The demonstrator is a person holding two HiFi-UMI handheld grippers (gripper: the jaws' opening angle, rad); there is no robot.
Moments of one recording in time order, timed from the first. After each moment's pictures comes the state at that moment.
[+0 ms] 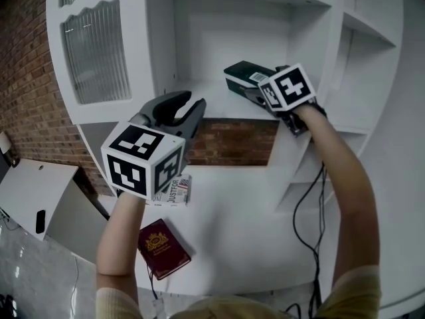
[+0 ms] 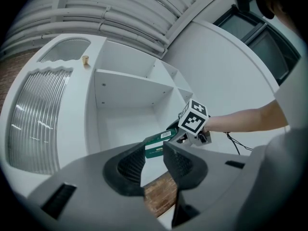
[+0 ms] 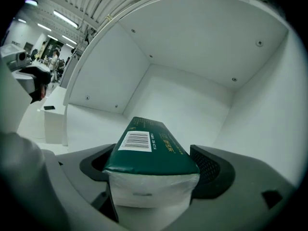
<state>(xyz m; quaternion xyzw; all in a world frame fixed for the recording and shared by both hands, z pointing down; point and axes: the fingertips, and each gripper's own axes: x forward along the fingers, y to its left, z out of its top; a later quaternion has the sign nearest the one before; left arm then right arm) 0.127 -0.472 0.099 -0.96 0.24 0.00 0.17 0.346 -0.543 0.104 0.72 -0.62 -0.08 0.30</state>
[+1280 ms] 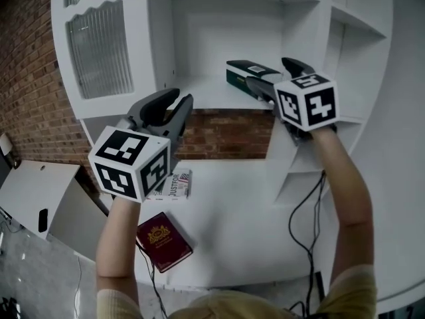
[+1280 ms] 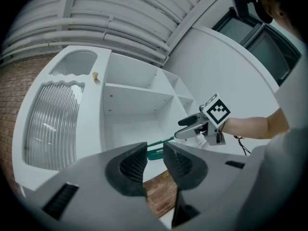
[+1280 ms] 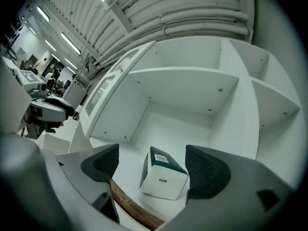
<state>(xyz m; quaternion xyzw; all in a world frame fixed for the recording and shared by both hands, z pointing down) 0.088 -0.444 0.096 -0.95 0.26 0.04 0.17 0.287 -0.450 0.066 0.71 -0.67 -0.15 0.15</state>
